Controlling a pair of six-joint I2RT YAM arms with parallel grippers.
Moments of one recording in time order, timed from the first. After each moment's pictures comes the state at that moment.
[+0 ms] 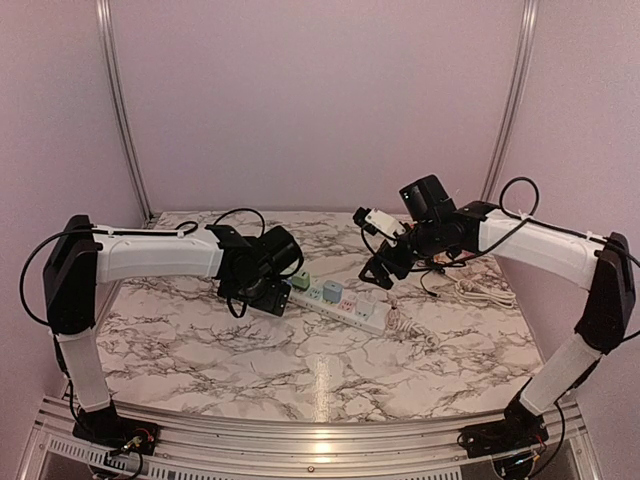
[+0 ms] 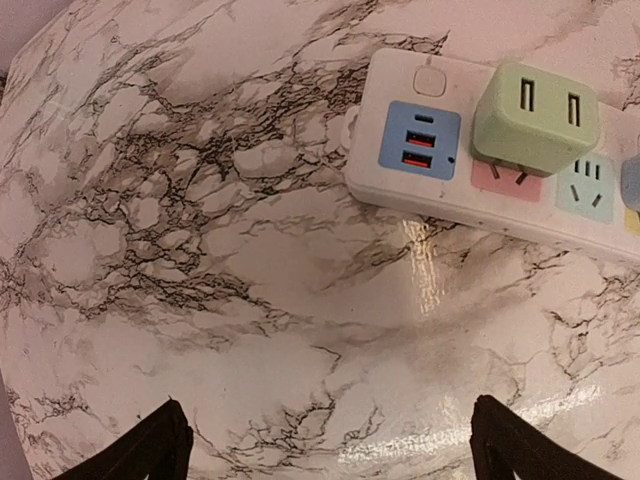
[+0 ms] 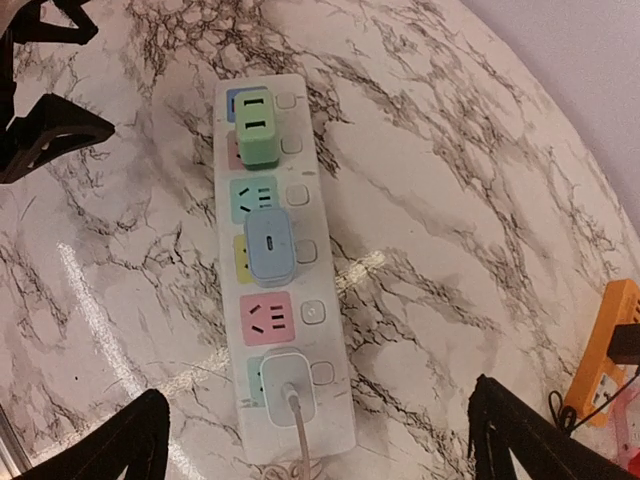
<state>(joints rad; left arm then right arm) -0.90 1.89 1.43 -0.80 -0.46 -0.55 0.61 1.55 1.27 -0.54 -0.16 -0.31</state>
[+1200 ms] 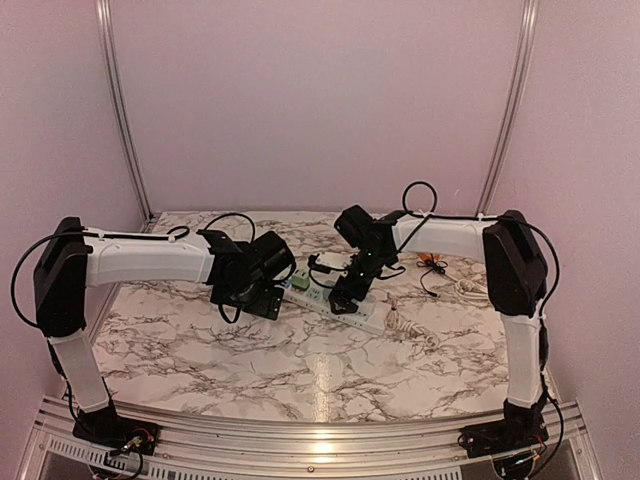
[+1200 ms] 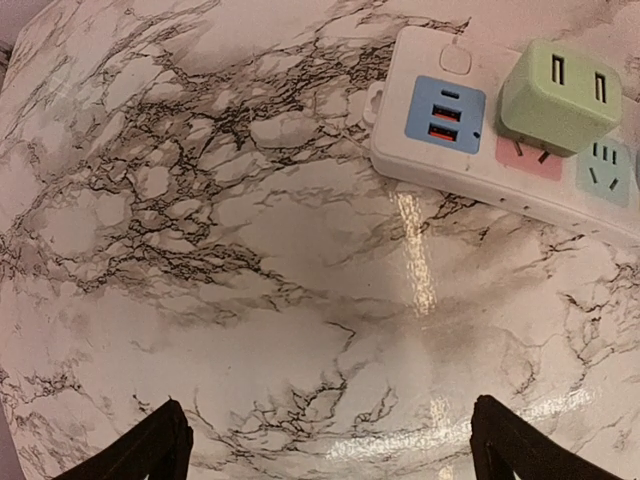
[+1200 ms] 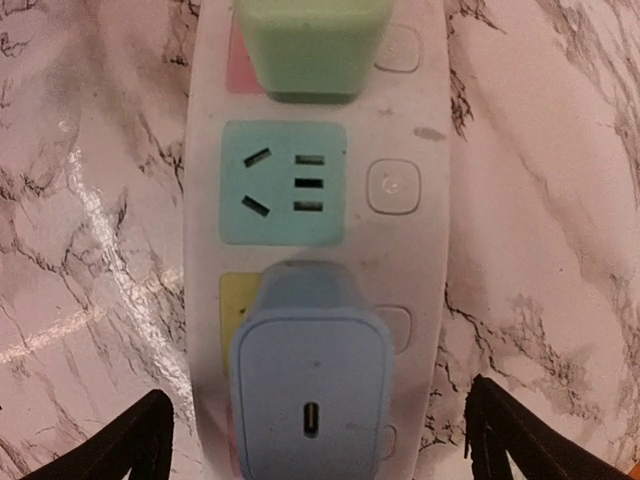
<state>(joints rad) -0.90 1.83 1.34 -0.78 -0.45 -0.61 0.69 2.11 1.65 -0.76 -0.14 -0.44</state>
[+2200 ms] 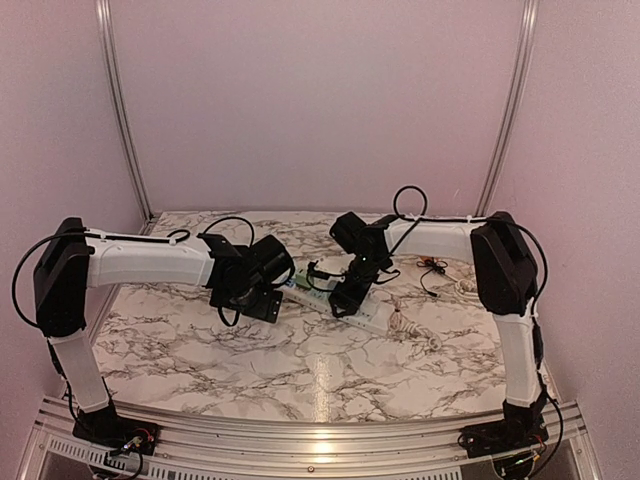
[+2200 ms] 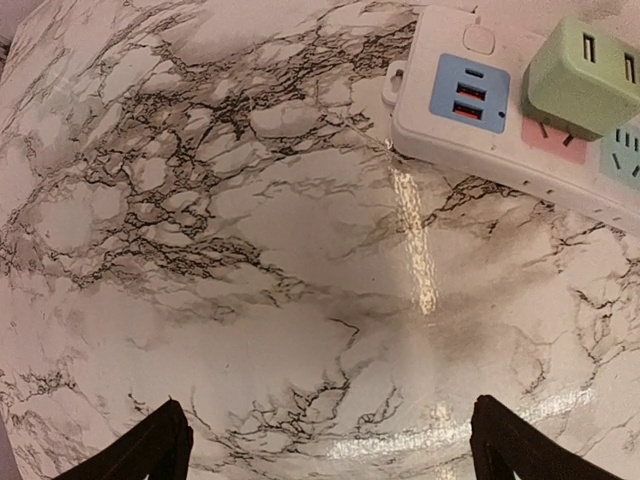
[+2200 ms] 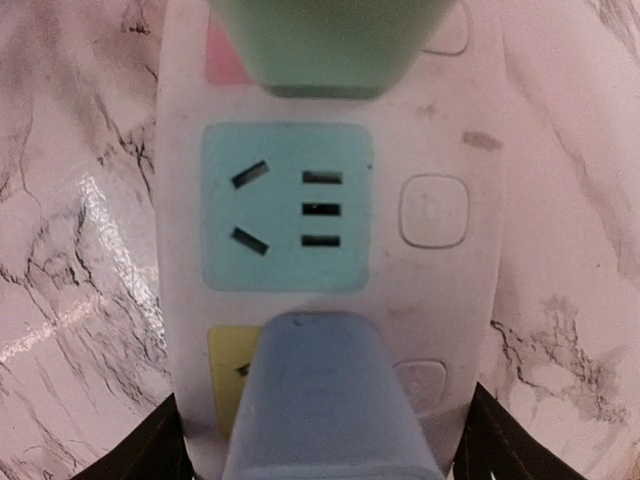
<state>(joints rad) -0.90 1.83 1.31 -0.76 -0.45 -0.61 0.70 2.20 1.72 -0.80 -0.10 -0.40</state>
